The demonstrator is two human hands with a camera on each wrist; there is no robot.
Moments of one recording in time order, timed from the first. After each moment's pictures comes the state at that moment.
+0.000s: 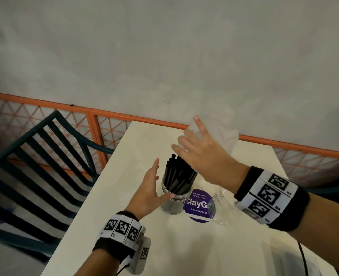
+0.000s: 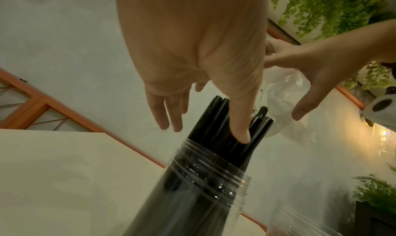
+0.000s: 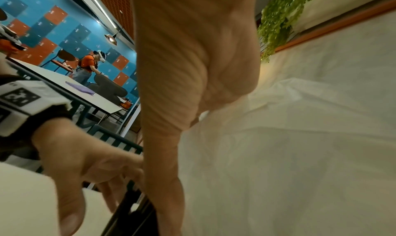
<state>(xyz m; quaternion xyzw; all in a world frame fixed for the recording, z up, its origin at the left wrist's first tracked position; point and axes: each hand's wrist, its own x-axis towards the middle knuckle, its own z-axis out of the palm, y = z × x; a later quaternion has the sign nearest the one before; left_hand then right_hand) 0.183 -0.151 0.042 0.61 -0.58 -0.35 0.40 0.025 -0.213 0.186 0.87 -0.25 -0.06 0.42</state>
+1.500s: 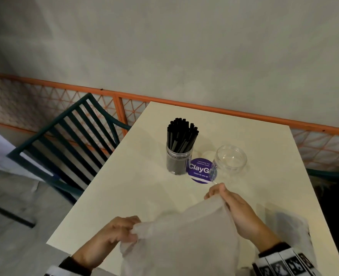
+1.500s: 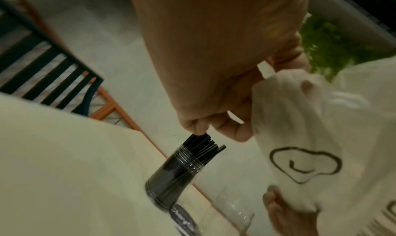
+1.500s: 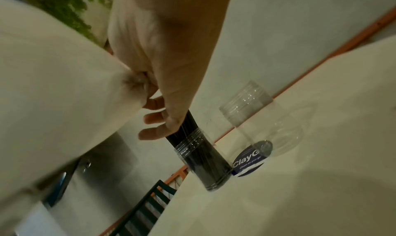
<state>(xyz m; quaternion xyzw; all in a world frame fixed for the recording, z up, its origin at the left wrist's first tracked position) 0.143 0.080 0.070 0.52 -0.45 -0.59 0.42 -0.122 -0.082 0.052 0.57 -0.38 0.25 -0.68</state>
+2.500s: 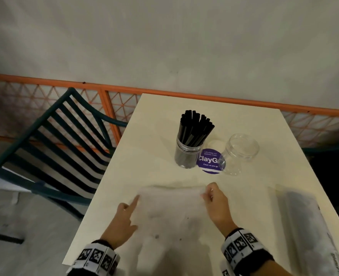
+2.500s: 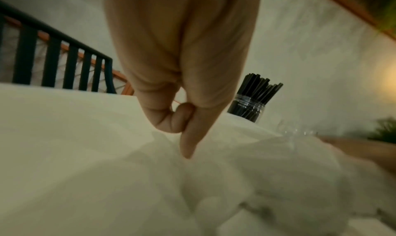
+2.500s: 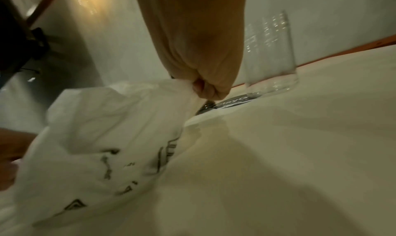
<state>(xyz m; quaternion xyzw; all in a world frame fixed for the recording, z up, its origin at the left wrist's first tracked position) 0.239 0.051 -0.037 0.73 -0.54 -0.39 0.12 -0.017 -0.062 -0.033 0.63 -0.64 0.25 -0.36</state>
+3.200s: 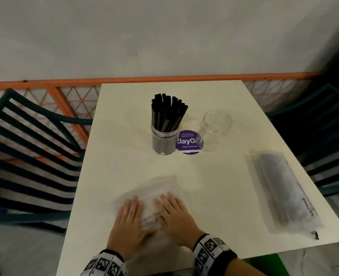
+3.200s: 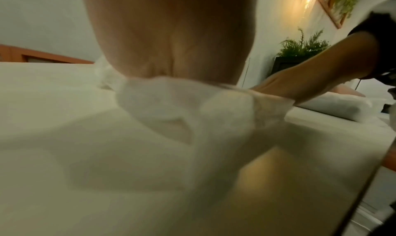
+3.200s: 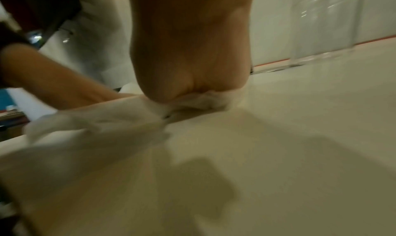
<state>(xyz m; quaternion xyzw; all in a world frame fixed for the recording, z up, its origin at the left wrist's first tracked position) 0.229 0.052 -0.093 0.60 -0.78 -0.18 -0.07 0.043 0.020 -0.082 0.80 -0.53 -0.09 -0.27</state>
